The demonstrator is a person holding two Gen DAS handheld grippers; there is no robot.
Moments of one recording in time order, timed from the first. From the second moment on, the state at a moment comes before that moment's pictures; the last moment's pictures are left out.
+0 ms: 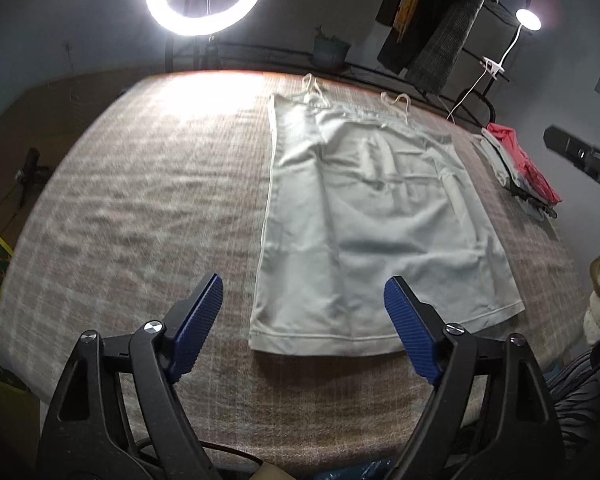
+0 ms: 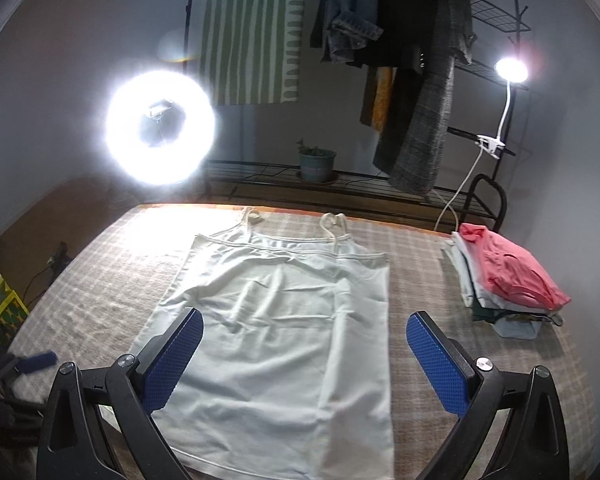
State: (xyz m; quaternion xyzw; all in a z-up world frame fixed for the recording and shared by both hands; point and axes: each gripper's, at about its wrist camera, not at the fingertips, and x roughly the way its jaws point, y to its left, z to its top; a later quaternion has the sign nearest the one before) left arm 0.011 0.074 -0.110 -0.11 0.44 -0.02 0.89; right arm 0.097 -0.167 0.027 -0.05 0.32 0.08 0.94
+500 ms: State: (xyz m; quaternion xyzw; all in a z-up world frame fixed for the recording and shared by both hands) left arm 0.028 0.081 -0.145 -0.15 0.49 -0.02 0.86; right arm 0.156 -0.139 0.010 -0.05 0.38 0.15 0.91
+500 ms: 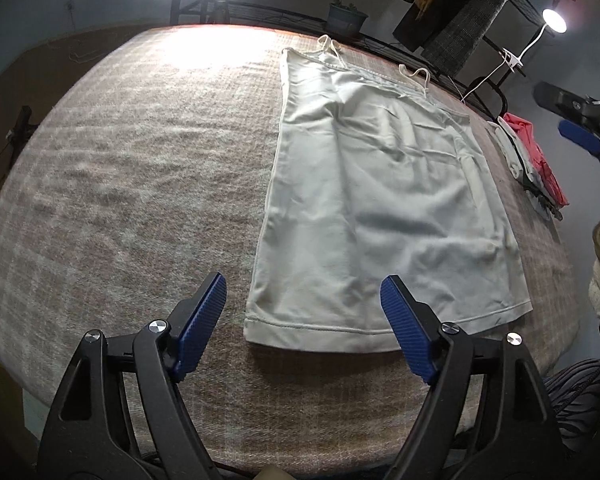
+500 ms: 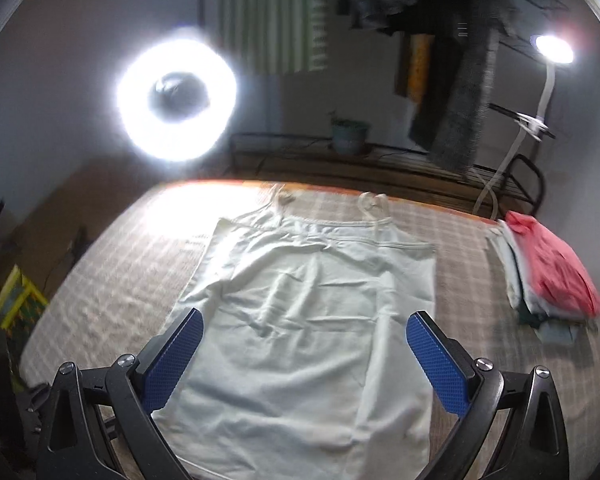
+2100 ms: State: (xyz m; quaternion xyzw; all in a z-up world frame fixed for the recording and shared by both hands) left arm 0.046 0.107 -0.162 -0.20 0.50 -0.02 0.84; right arm 0.392 0.085 -0.139 -0.11 0.57 0.25 0.78
